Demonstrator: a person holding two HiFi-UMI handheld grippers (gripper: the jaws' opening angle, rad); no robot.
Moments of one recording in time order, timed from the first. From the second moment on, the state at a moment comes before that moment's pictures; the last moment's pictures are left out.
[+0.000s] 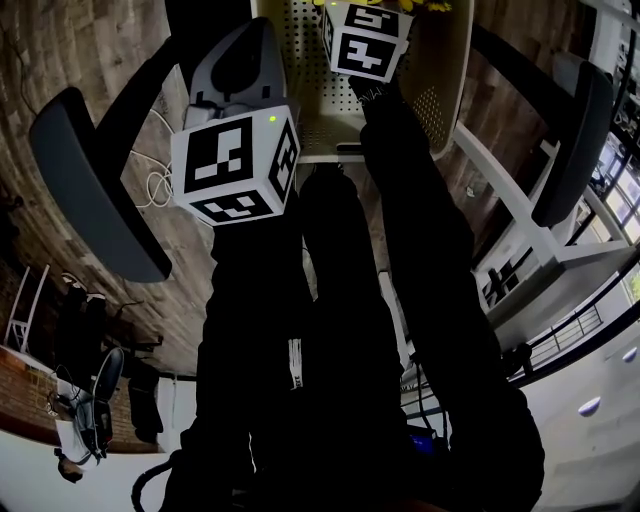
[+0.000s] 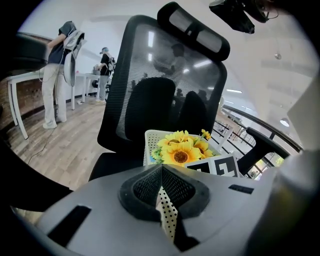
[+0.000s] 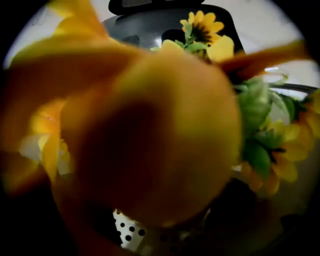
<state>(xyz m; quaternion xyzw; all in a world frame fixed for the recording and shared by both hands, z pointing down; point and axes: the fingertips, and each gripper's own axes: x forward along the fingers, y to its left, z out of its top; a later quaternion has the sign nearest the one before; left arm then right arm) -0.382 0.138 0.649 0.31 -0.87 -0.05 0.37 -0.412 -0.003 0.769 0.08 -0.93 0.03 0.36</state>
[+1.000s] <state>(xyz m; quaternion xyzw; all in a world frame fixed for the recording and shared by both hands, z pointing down) -0.371 0.161 0.647 0.29 -0.88 -0.05 0.36 -0.415 0.005 0.766 0.08 -0.94 0.08 0.31</state>
